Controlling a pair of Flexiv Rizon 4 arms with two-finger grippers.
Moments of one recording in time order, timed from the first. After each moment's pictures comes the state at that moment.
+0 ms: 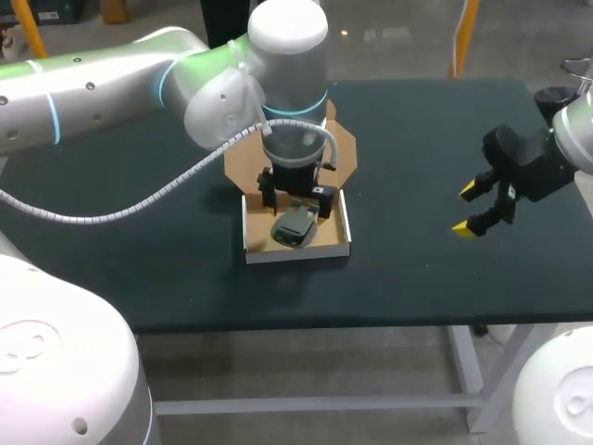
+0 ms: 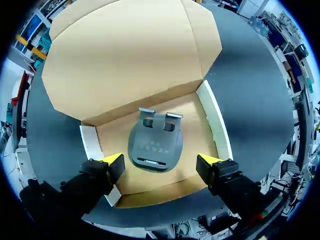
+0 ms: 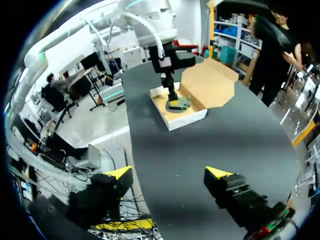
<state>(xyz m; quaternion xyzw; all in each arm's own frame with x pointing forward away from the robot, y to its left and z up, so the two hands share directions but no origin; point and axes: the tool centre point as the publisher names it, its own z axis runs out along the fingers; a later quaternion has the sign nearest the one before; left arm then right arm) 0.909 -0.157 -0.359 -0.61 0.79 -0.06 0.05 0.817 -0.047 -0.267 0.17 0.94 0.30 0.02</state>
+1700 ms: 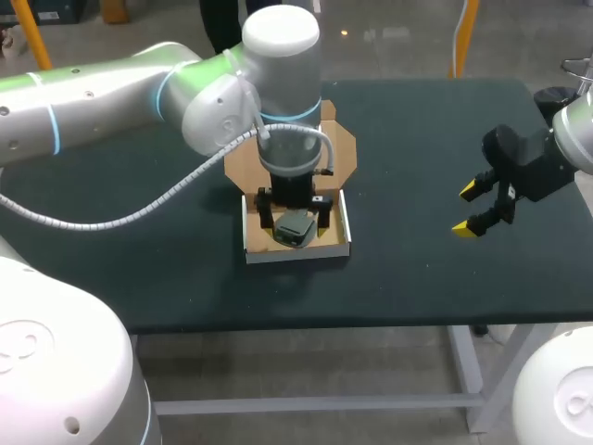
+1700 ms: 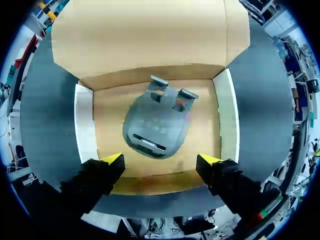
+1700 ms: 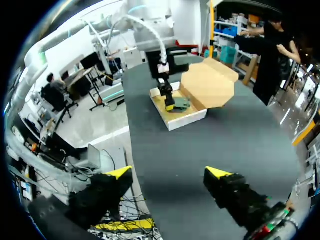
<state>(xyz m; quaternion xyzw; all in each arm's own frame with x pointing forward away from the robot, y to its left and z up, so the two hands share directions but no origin) 0.884 -0.155 -0.380 -0.70 0.72 -0.03 0.00 0.818 -0.047 -0.267 0.17 0.94 0.30 0.02</state>
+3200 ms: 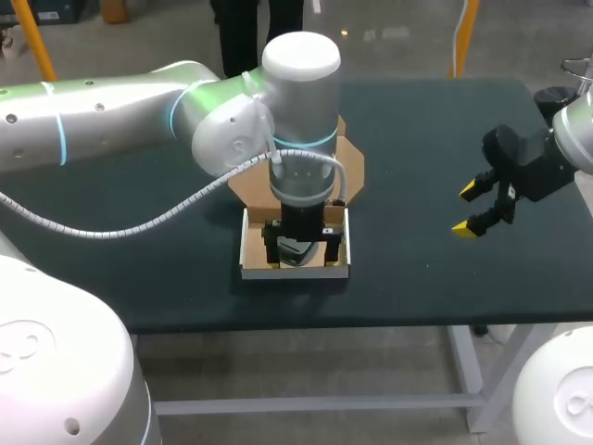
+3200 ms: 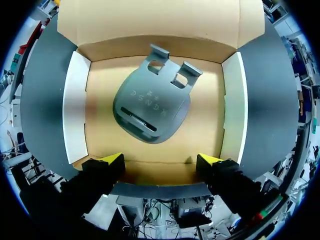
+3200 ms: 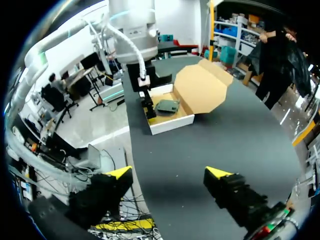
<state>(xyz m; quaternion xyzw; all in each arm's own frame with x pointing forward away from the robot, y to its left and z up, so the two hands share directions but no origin) 0.813 -0.166 -0.395 -0.71 0.70 0.01 -0.01 0.818 -0.047 -0.267 0.17 0.94 0.30 0.02</state>
